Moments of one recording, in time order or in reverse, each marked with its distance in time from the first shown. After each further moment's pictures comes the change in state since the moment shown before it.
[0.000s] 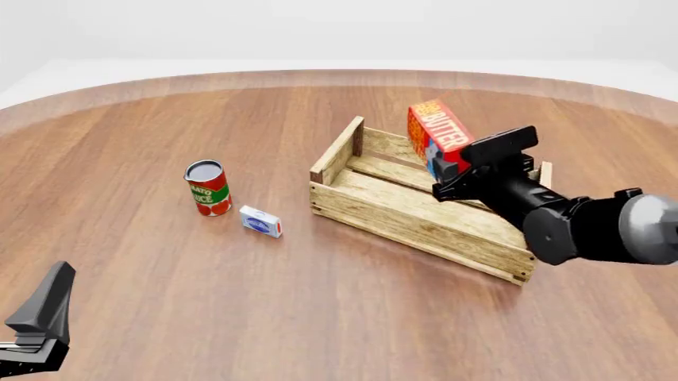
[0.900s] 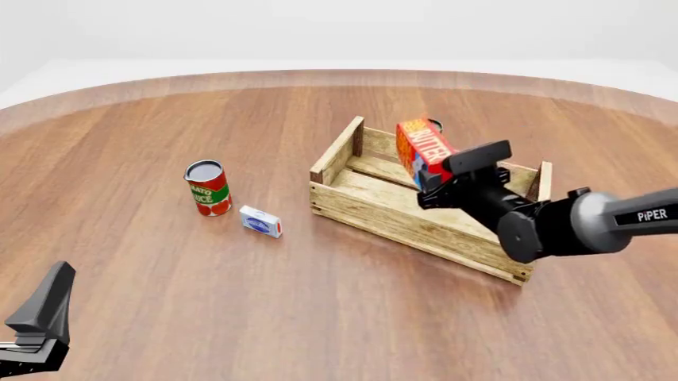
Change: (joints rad) left arm 0.000 0.000 0.000 0.000 0.000; right arm 0.015 0.166 -0.064 -0.047 0.041
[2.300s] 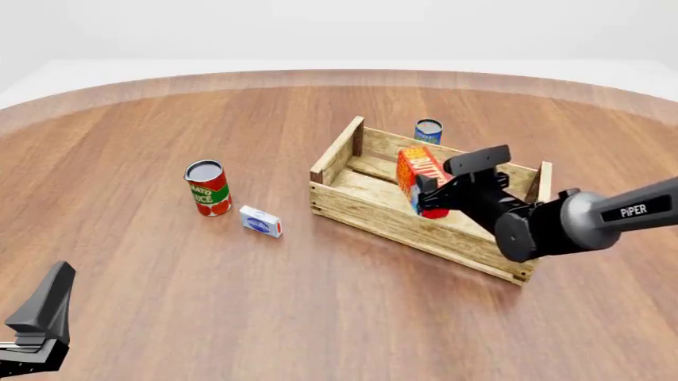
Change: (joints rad) left arm 0.000 0.000 0.000 0.000 0.000; right arm -0.020 0.060 -0.023 -0.027 0.029
